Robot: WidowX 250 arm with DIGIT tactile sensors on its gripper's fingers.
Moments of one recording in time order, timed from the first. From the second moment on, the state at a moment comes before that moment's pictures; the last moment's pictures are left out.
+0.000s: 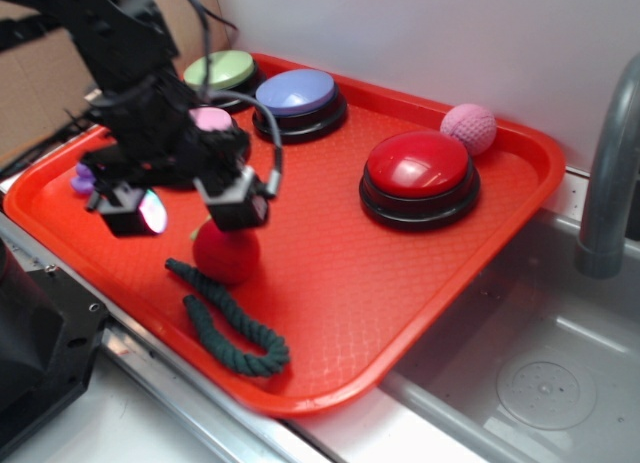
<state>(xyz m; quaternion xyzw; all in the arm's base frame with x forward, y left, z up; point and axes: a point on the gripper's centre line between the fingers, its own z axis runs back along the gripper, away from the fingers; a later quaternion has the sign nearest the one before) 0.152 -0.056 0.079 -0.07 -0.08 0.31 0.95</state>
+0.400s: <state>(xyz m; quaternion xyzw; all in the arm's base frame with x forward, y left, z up) 0.159 -0.061 0.062 -0.08 -0.06 0.29 0.95</state>
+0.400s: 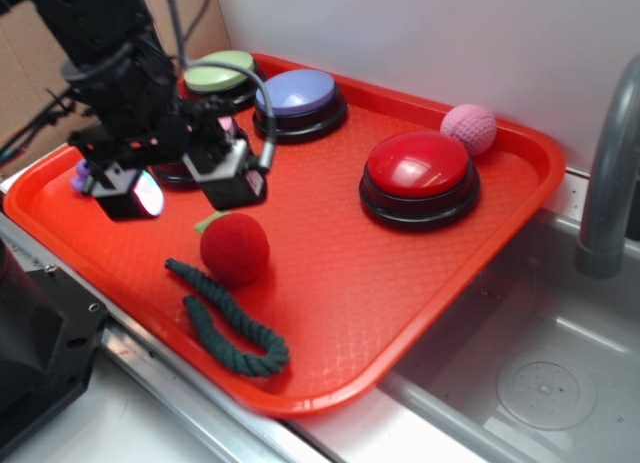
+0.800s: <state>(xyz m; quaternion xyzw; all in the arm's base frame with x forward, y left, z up) 0.175 -0.070 0.020 -0.07 -0.01 0.27 0.96</state>
